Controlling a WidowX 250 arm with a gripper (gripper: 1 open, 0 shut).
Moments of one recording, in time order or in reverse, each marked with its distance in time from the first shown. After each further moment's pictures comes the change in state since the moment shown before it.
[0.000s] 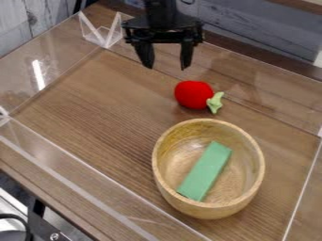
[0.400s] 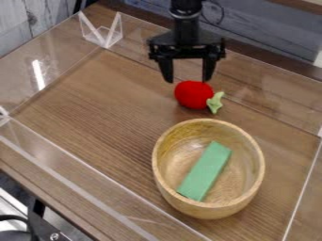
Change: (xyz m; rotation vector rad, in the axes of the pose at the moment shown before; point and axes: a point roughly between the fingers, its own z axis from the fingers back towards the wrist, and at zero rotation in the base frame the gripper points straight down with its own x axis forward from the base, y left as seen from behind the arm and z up) arm -0.002 -0.028 -0.030 0.055 0.028 0.112
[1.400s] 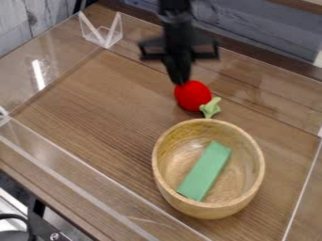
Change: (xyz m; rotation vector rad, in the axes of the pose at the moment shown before) arm 0.001 0.031 0.032 -0.076 -0.051 -0.020
